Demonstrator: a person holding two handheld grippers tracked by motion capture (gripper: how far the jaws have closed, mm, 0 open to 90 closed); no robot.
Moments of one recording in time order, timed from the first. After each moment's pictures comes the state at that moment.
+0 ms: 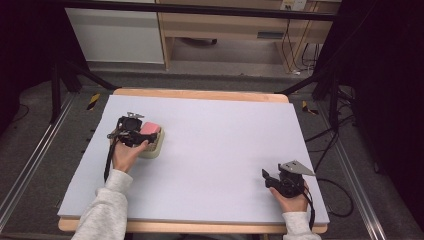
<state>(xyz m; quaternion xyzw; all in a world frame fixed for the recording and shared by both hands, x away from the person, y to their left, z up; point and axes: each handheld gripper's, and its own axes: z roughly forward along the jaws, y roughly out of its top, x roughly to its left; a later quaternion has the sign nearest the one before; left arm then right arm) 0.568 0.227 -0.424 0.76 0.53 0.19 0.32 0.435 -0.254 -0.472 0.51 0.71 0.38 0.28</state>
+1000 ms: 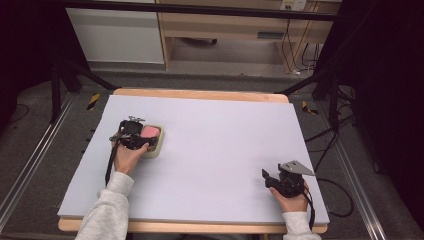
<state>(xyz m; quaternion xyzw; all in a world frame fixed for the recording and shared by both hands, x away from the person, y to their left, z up) 0.574 0.230 -0.444 0.76 0.55 0.19 0.30 0.436 -0.254 -0.472 0.51 0.71 0.38 0.28</state>
